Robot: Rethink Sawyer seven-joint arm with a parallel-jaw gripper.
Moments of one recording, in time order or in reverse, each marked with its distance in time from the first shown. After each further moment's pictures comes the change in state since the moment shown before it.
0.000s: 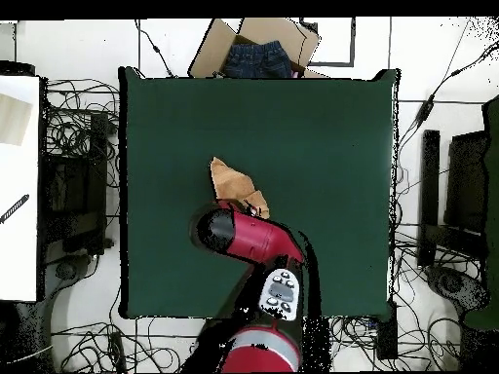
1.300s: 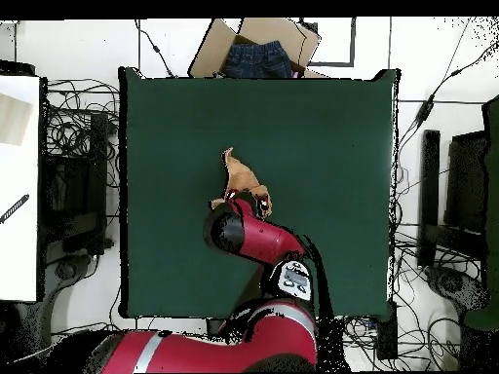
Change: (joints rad) arm -0.056 0.086 0.046 0.005 -0.003 -0.288 0.000
